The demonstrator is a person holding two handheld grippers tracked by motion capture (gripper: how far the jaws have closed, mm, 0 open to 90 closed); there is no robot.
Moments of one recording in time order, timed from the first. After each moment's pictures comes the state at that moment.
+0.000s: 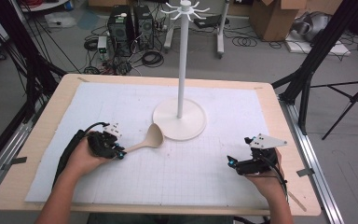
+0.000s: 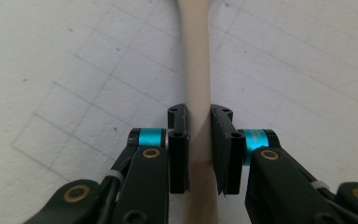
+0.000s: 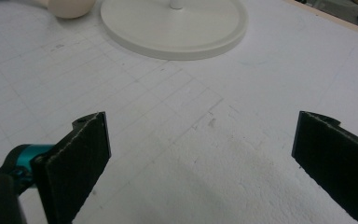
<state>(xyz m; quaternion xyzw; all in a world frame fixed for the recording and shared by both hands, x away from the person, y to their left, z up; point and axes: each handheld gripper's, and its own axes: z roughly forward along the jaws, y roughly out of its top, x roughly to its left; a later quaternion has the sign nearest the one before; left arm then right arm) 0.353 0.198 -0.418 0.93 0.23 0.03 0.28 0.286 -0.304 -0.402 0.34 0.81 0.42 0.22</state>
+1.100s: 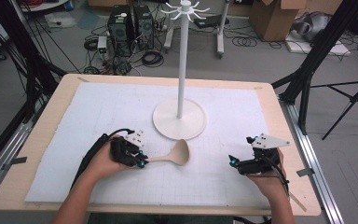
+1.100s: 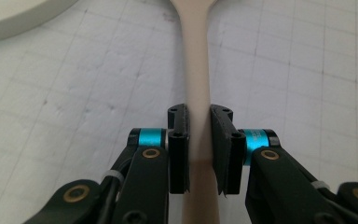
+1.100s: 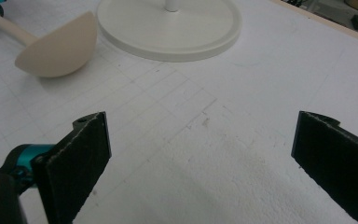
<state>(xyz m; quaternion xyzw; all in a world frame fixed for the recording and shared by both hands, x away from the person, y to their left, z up) 0.338 0.127 -0.417 0.94 0.11 0.00 0.32 0.285 -0.307 -0.399 0.34 0.81 0.42 0.23</state>
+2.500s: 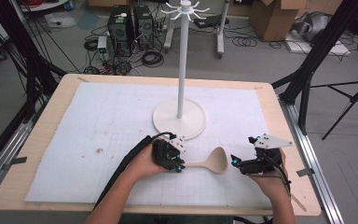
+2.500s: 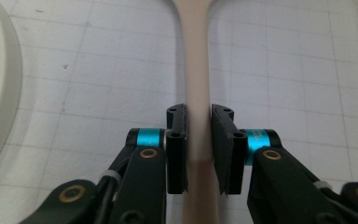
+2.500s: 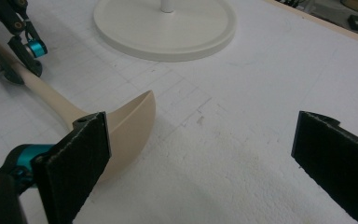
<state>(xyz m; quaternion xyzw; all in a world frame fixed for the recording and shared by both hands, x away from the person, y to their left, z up) 0.338 0.015 -0.422 0.95 0.05 -0.03 0.32 0.284 -0.313 -0.398 0.35 0.81 0.42 0.23</state>
